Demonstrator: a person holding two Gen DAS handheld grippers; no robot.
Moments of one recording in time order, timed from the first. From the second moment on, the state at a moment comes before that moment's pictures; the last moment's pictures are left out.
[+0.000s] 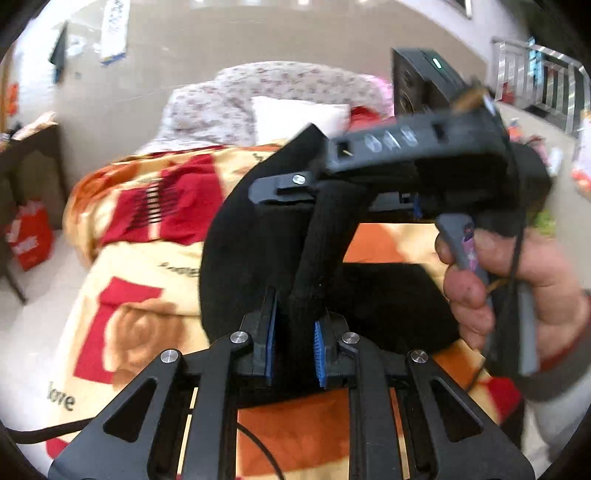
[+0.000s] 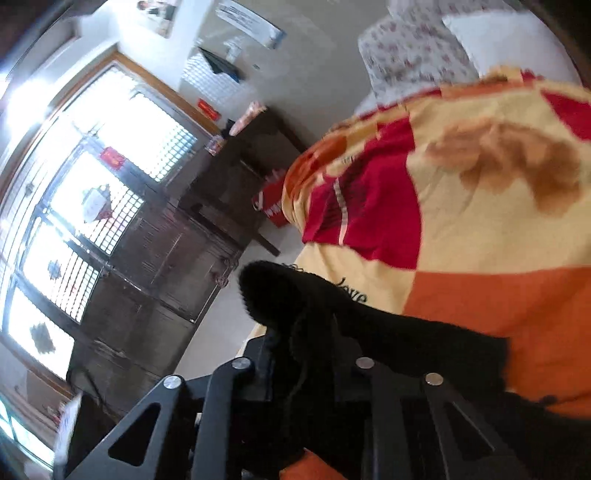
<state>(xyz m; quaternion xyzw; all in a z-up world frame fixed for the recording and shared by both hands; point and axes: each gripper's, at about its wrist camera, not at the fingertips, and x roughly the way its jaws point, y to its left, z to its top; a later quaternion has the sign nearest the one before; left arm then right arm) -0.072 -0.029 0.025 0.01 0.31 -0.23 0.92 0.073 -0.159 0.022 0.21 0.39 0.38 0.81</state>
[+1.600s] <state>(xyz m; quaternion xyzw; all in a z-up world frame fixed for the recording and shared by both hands) -0.005 -0.083 -0.021 0.06 0.42 -0.17 0.89 -0.024 -0.284 -0.043 0.12 0.41 0.17 0.89</state>
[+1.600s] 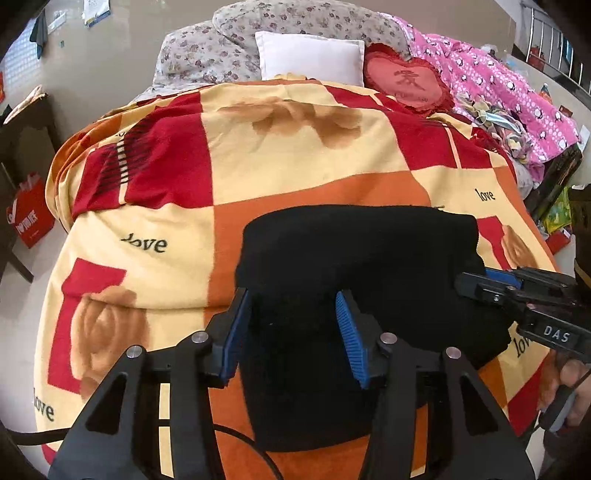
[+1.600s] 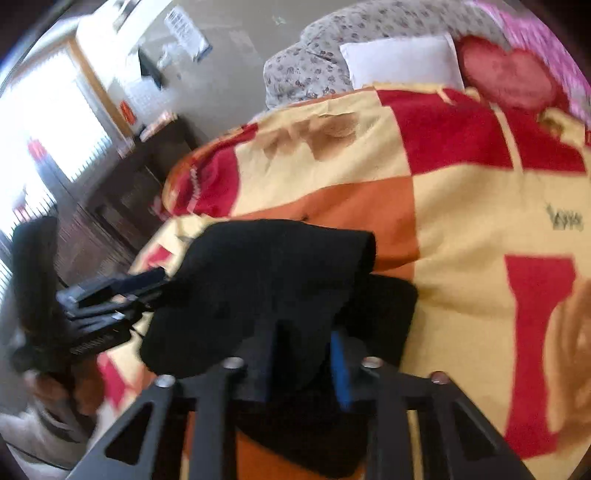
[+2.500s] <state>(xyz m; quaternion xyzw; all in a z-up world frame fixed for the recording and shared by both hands) -0.013 -0.069 -0.013 0.05 0.42 -0.17 0.89 -0.058 -0.264 -0.043 0.03 0.43 0.16 0.89</state>
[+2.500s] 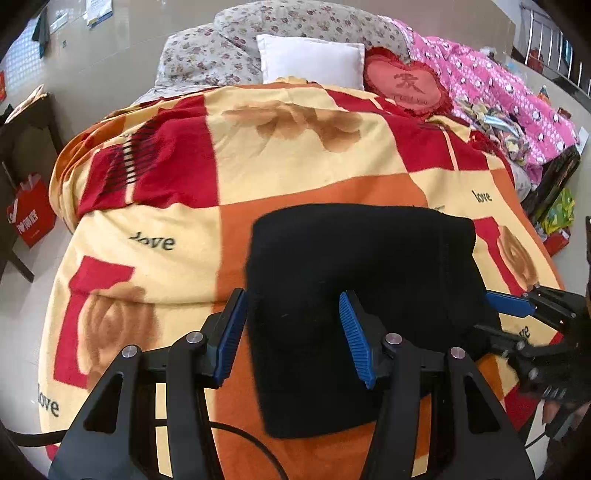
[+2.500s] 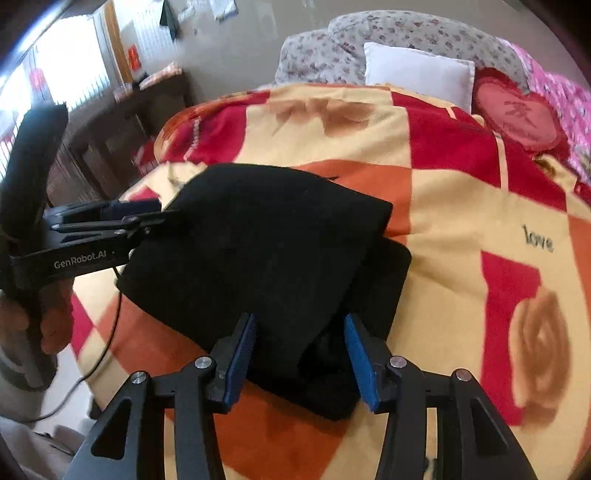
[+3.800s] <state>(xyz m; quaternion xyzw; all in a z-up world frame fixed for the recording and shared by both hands) 0.017 -0.063 -0.003 -0.04 0.44 -0.24 0.87 -0.015 -0.291 -0.028 0.15 0.38 0.16 0.90</state>
